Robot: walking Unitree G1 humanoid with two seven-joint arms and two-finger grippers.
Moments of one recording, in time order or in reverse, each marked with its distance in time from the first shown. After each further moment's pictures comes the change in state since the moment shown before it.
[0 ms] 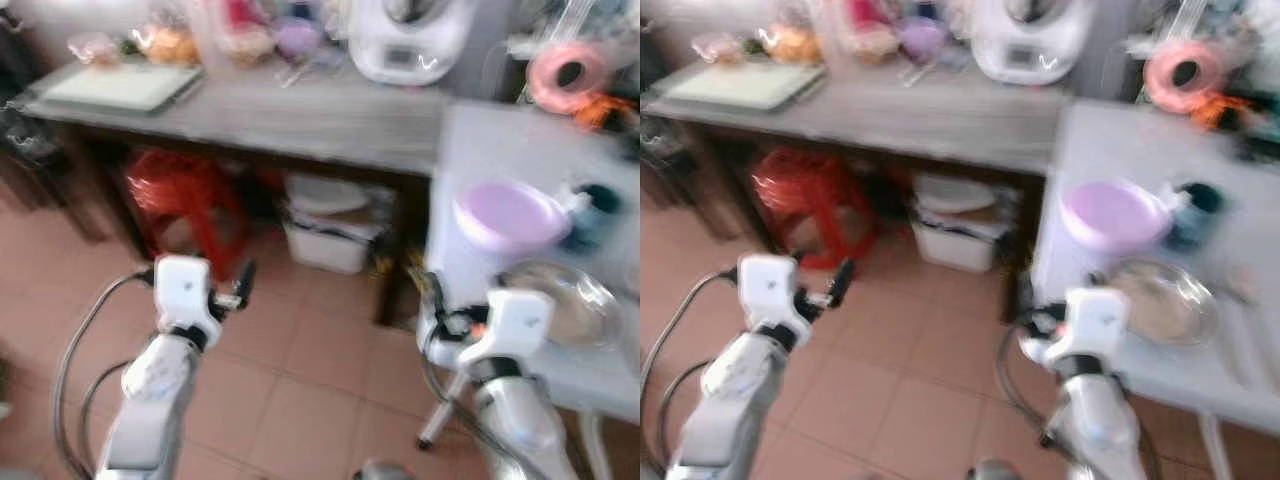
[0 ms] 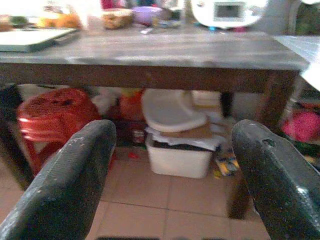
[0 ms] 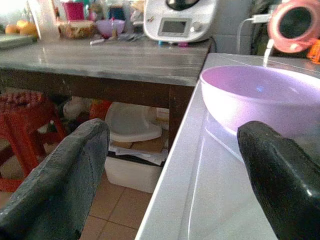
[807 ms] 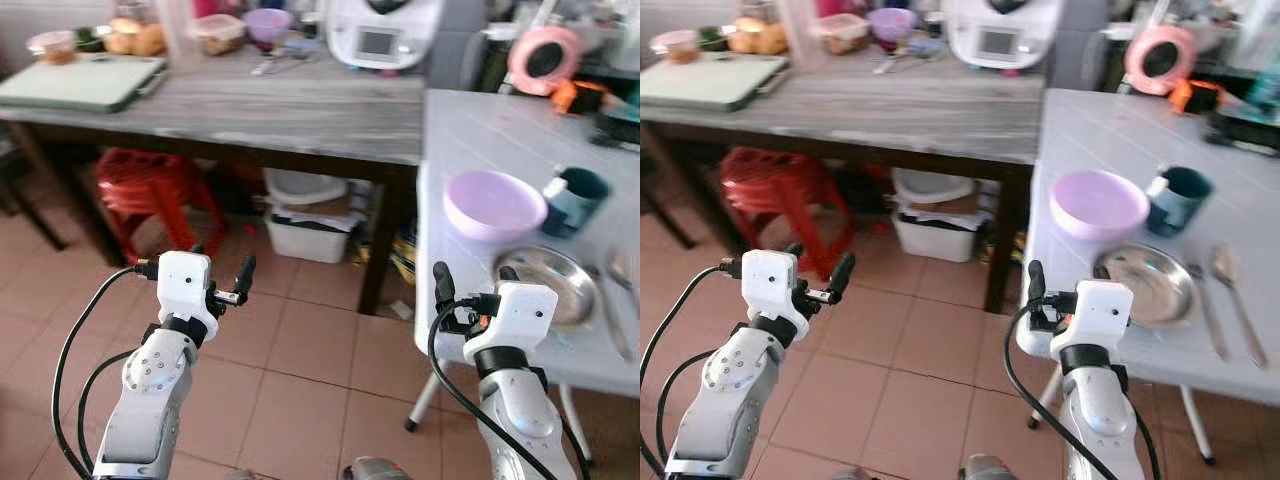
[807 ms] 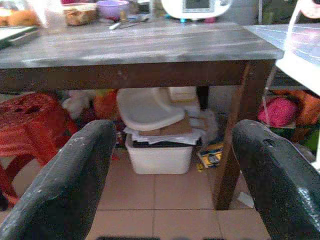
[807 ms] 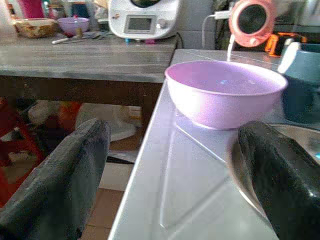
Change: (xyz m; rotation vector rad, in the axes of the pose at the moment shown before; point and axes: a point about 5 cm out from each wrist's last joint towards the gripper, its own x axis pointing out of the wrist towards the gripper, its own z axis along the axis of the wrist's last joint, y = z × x) left arm 0.003 0.006 0.002 0.039 0.003 -0.023; right arm 0.006 0.001 0.005 0.013 -0.019 -0.021
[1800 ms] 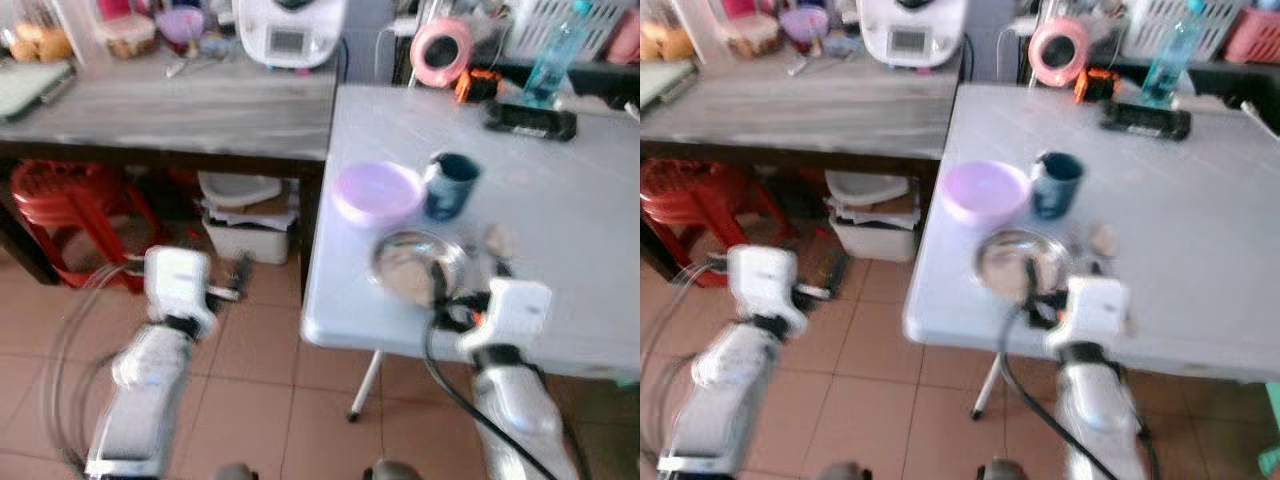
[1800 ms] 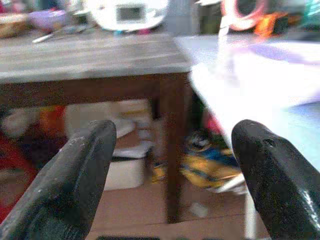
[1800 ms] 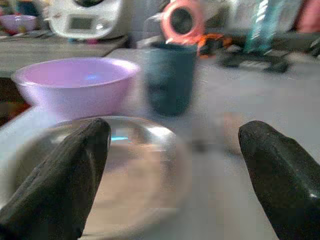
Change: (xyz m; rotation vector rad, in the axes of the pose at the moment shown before) left arm 0.002 -0.007 0.002 -0.015 -0.016 -0.038; right arm 0.001 -0.004 0.000 -0.035 0.006 -0.005
